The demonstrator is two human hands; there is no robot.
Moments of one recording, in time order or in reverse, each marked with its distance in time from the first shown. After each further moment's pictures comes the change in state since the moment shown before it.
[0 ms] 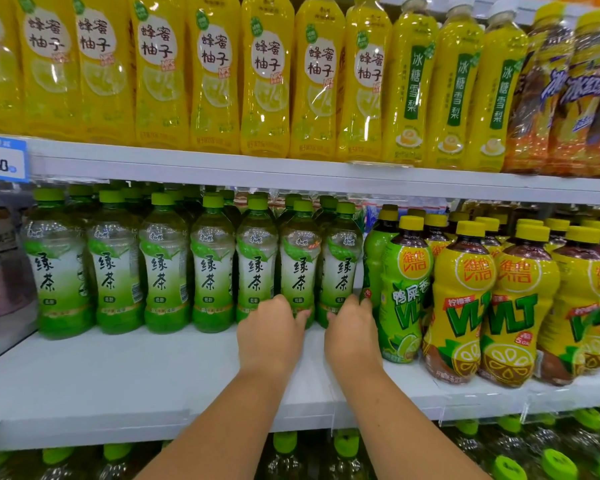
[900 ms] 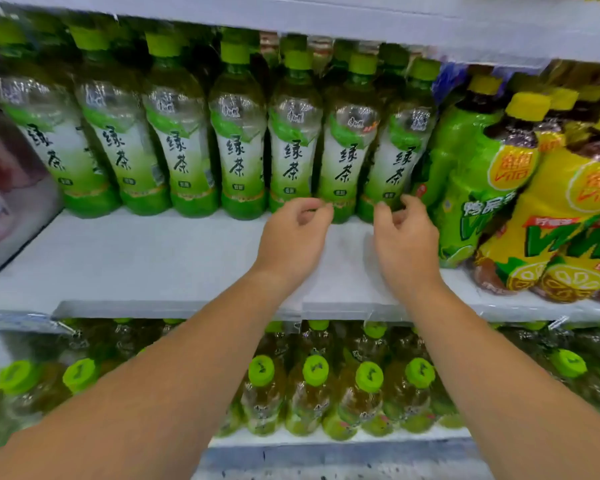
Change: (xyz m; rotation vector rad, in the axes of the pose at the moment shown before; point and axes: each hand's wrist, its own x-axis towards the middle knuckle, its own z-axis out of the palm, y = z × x) left_hand -0.010 -0.028 -0.028 -0.895 -0.364 -0.384; right_hand -0.015 -0.006 -0.032 0.442 -0.109 0.144
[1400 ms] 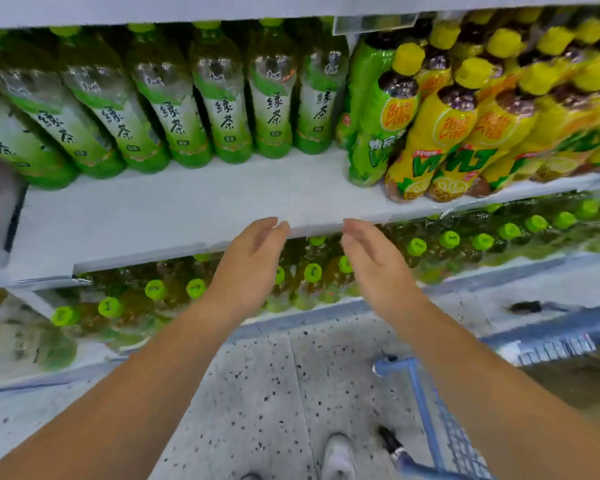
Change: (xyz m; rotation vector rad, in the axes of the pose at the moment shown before) left_hand -0.132 0.074 -0.032 0.172 -0.292 -0.394; right_hand -0.118 -0.024 -0.123 0.061 -0.443 0.383
